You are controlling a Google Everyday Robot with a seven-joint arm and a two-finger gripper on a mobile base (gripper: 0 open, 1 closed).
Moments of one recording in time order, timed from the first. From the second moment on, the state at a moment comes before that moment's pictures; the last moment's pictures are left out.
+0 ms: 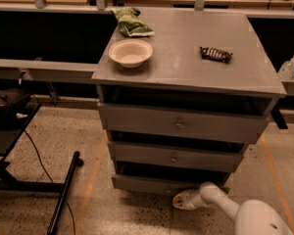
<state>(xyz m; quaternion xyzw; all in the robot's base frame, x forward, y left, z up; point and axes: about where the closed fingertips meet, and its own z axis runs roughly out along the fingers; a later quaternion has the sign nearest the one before) 0.570 -0.172 0.082 -0.75 0.59 0.09 0.29</state>
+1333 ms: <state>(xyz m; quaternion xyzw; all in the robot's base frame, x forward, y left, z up) 0.542 -0.198 0.077 -0.75 0.59 0.09 0.28</state>
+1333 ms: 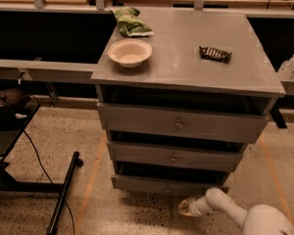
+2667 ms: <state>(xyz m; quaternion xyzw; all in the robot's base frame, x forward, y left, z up) 0.589 -0.168 0.076 -0.77 0.56 0.08 0.30</state>
